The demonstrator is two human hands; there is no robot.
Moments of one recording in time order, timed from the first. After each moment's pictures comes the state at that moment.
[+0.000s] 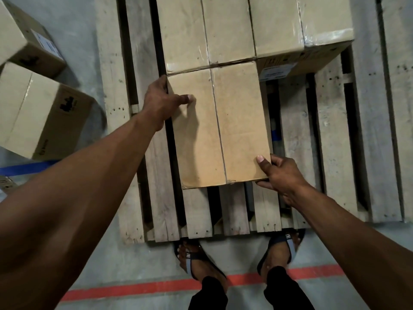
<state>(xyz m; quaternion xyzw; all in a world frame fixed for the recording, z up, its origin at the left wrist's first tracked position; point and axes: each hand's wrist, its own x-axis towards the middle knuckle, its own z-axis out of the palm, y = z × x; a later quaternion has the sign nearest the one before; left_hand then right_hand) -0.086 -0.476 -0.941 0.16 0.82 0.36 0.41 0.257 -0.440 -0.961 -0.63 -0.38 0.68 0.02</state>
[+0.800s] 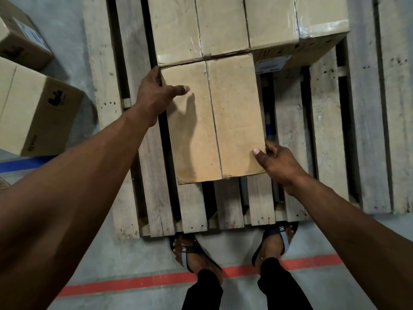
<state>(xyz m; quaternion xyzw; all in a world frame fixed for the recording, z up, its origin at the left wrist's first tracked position) -0.083 -0.473 -0.946 0.16 0.80 0.39 0.43 0.263 -0.422 -0.956 -0.59 -0.52 0.61 -0.08</state>
